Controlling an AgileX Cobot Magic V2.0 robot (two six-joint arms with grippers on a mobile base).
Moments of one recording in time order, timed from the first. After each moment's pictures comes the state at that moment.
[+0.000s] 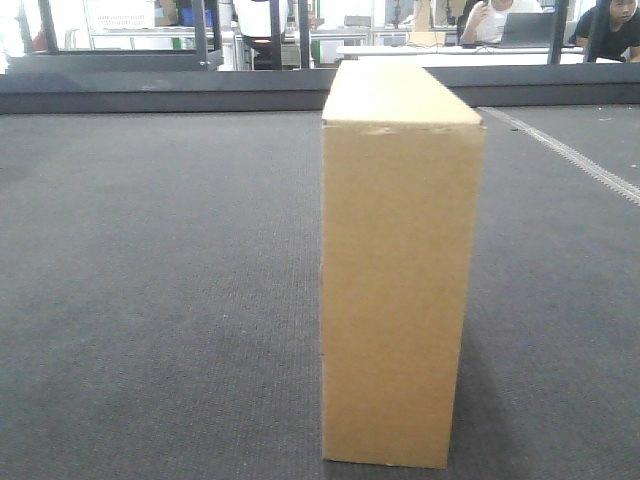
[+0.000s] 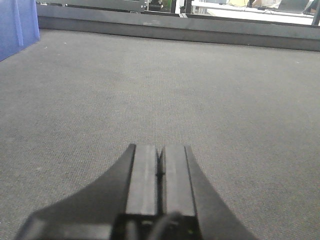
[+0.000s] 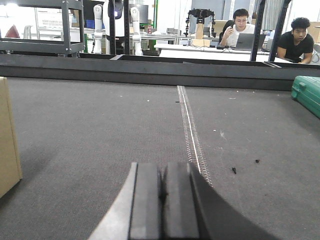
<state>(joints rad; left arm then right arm) -0.07 -0.01 0.03 -0.09 0.11 0.02 0.00 -0.02 0.03 0.08 -0.02 -0.06</state>
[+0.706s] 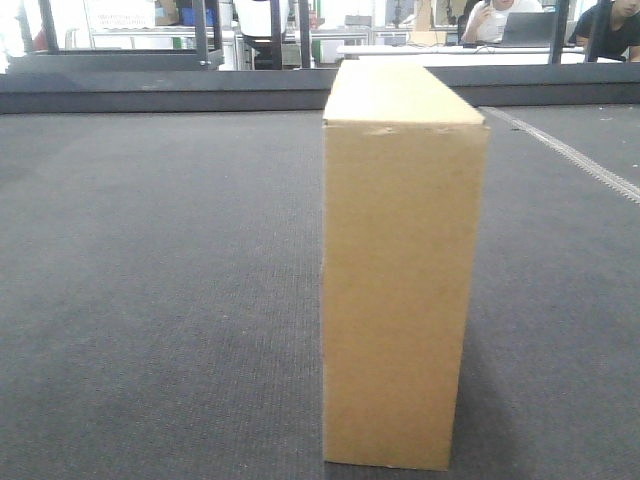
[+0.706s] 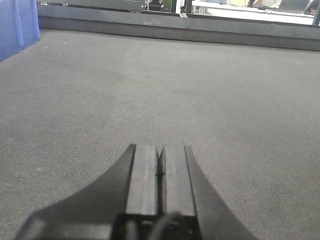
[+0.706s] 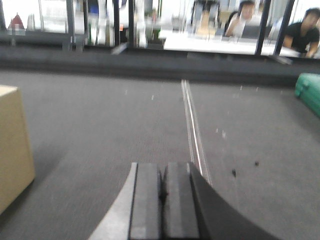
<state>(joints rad) -0.07 -0.01 0.03 -0.09 0.11 0.02 0.00 0.02 -0.20 0.08 0.27 -0.07</state>
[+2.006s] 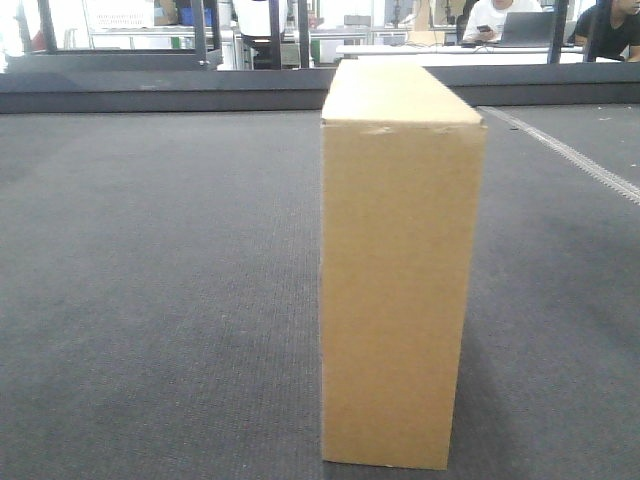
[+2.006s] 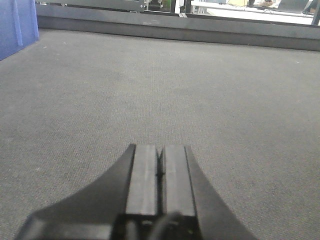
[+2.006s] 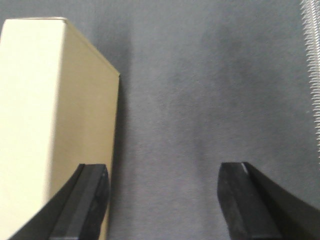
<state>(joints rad) -0.07 -0.01 0.03 -0.09 0.11 0.02 0.53 1.26 -1.35 -0.17 1.17 0.69</state>
